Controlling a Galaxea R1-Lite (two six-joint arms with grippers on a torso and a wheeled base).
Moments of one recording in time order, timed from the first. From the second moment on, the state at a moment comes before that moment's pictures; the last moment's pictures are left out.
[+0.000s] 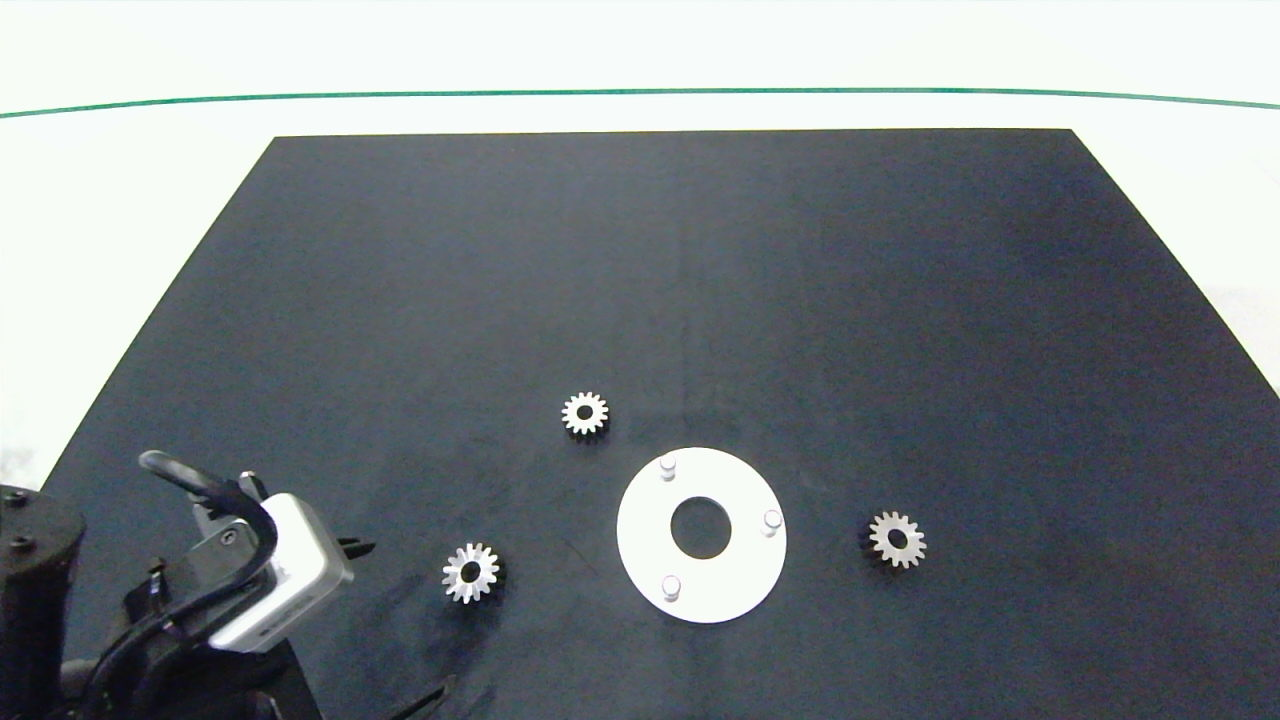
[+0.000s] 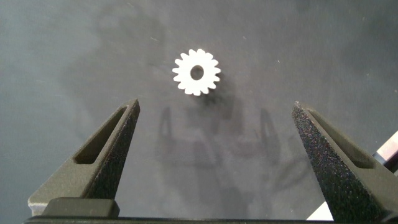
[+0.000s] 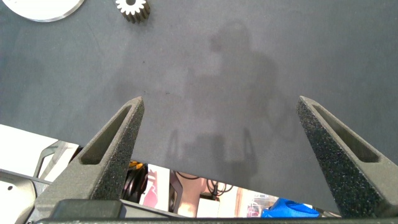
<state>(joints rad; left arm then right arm) -0.67 1.13 -0.46 -0.13 0.10 0.34 0.17 0.40 -0.55 0.48 -0.01 -0.14</state>
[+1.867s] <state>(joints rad) -0.63 1.49 -0.40 -0.53 0.14 0.34 0.17 0.35 -0.52 0.48 0.00 -0.14</state>
